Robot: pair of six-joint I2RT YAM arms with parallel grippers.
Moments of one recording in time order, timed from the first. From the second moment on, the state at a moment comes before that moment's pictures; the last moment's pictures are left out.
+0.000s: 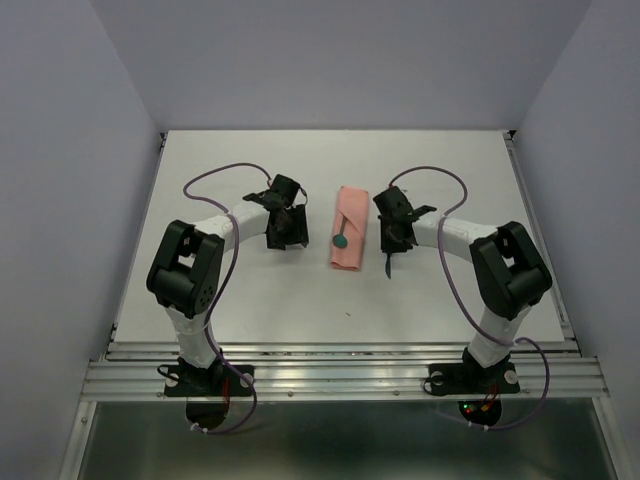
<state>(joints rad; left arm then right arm) -0.47 1.81 1.19 -0.50 0.00 -0.53 0.50 1.78 1.09 -0.41 0.20 0.47</state>
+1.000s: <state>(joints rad) -0.54 1.90 1.25 -0.46 0.14 -0.50 0.54 1.55 1.14 -0.60 -0.09 0.49</state>
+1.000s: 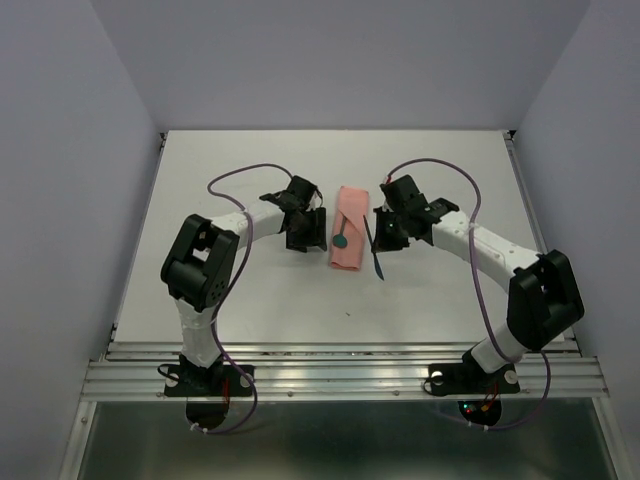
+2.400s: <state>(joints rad) -0.59 1.84 1.17 -0.40 0.19 -0.53 0.59 1.96 1.44 -0.67 0.01 0.65</state>
